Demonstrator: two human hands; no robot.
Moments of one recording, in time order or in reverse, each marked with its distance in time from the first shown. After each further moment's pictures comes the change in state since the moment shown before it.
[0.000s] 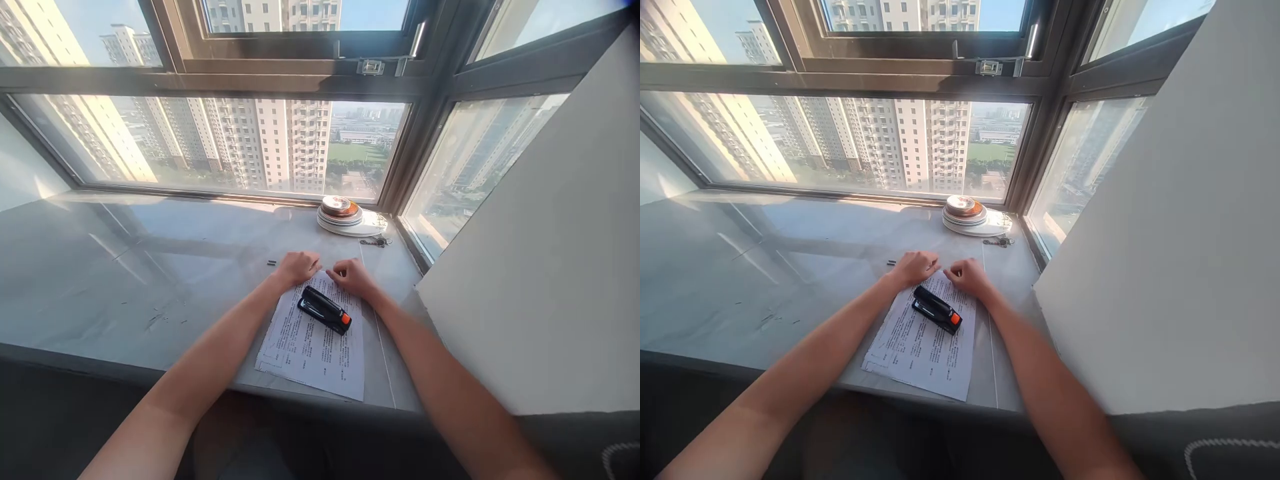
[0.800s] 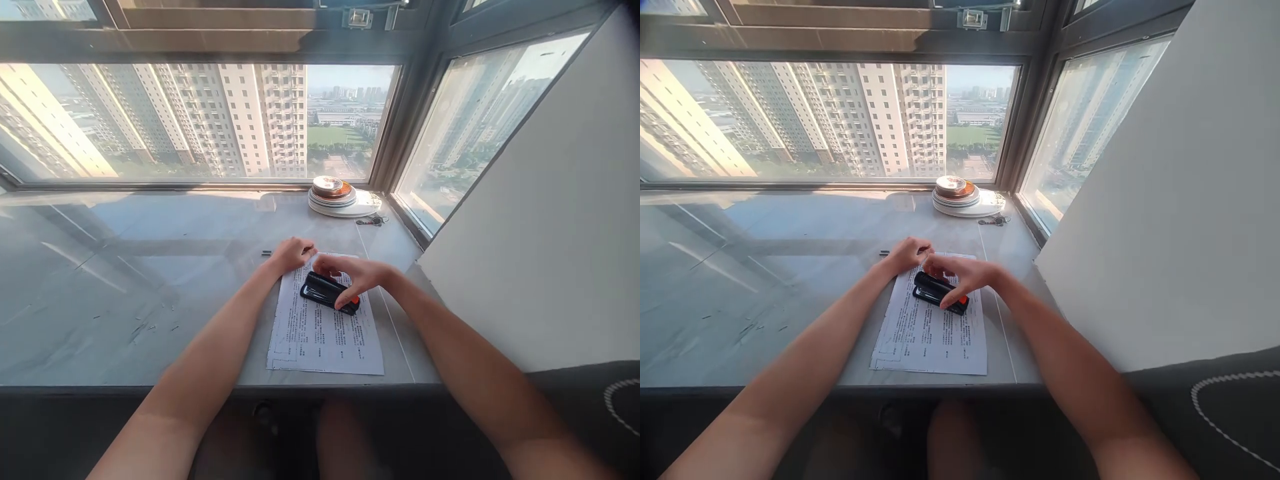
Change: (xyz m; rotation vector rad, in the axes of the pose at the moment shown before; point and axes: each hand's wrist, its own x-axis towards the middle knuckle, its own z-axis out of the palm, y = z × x) left_hand 0.001 -0.026 0.004 -0.311 -0.013 0.054; right_hand -0.004 -0.048 -0.029 0.506 -0.576 -0.281
